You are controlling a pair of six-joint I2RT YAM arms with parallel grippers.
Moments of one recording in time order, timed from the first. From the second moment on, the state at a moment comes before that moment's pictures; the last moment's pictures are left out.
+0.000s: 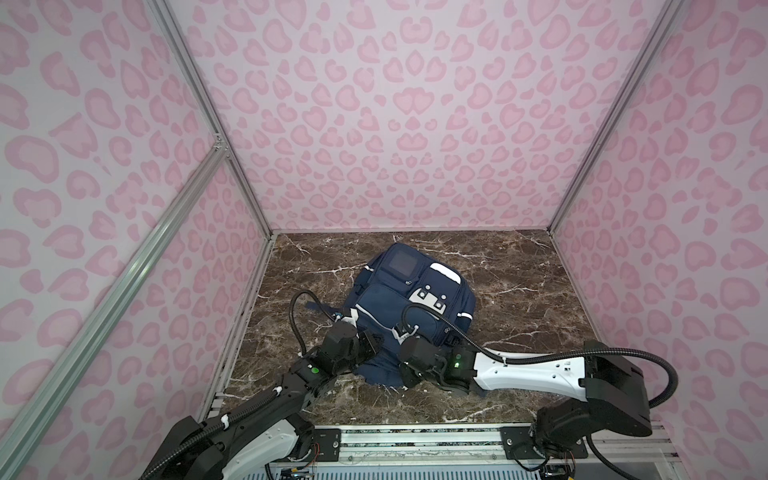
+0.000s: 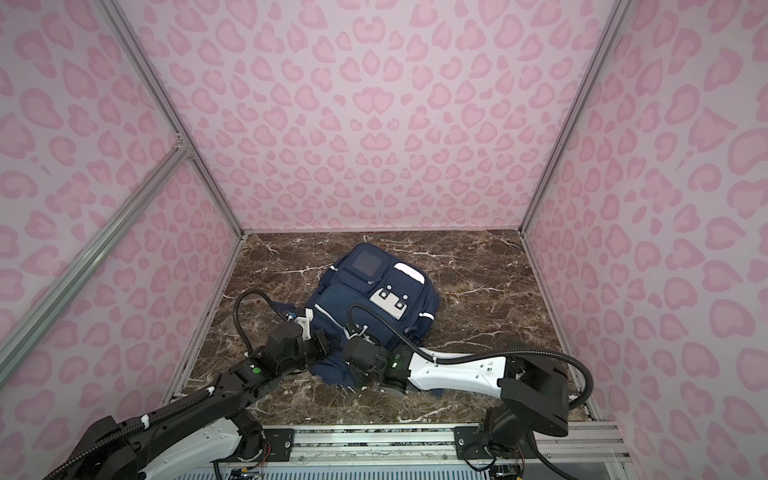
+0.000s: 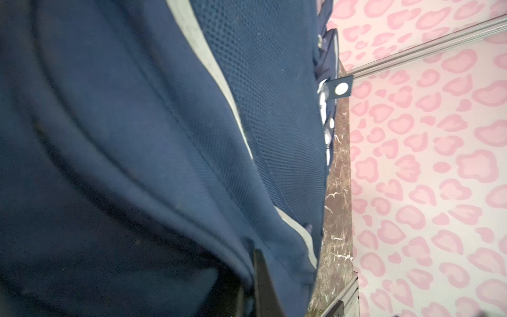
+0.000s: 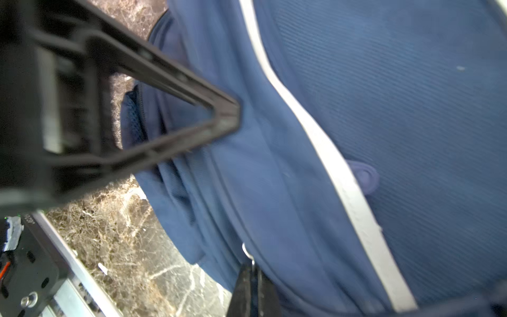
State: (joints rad) left arm -0.64 0.95 0.37 0.02 0.10 -1.04; right arm 1.18 1.50 0.88 -0.32 0.23 0.58
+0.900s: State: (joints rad) left arm -0.89 1.03 0.43 0.08 0.12 -1.05; right arm 0.70 1.26 0.77 -0.48 0.21 0.41
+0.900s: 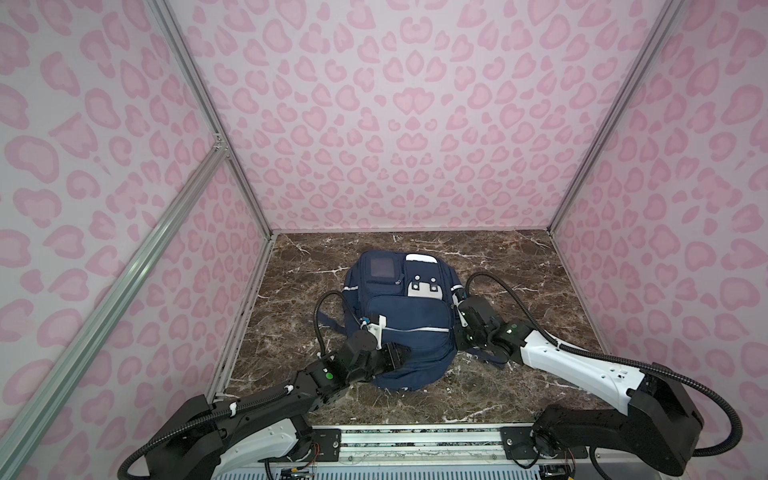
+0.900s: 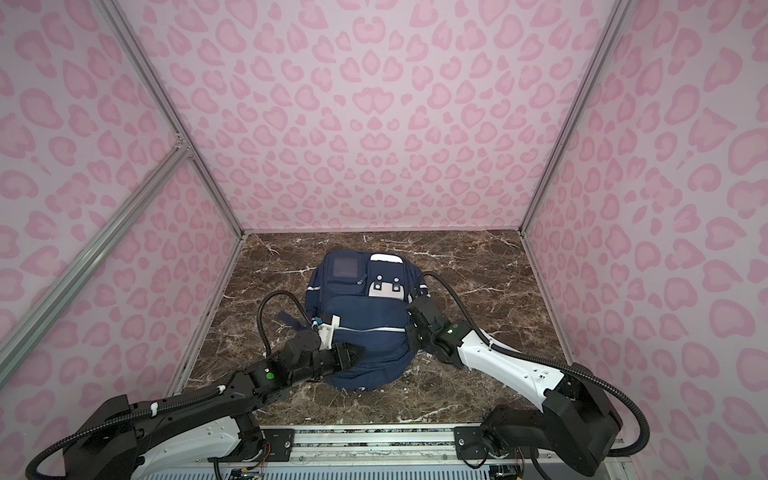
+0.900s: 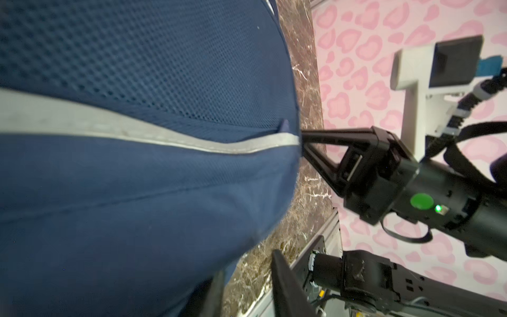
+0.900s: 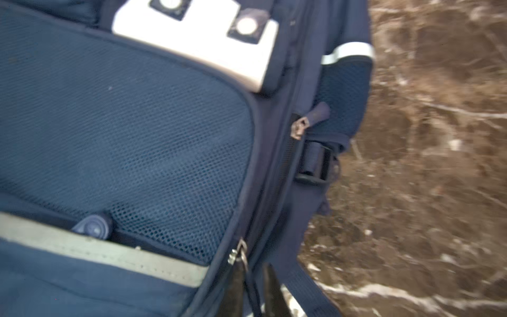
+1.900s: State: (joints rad) left arm -0.27 1.24 0.33 0.42 -0.68 -0.07; right arm 0.12 1.11 0.18 0.54 0.37 0.06
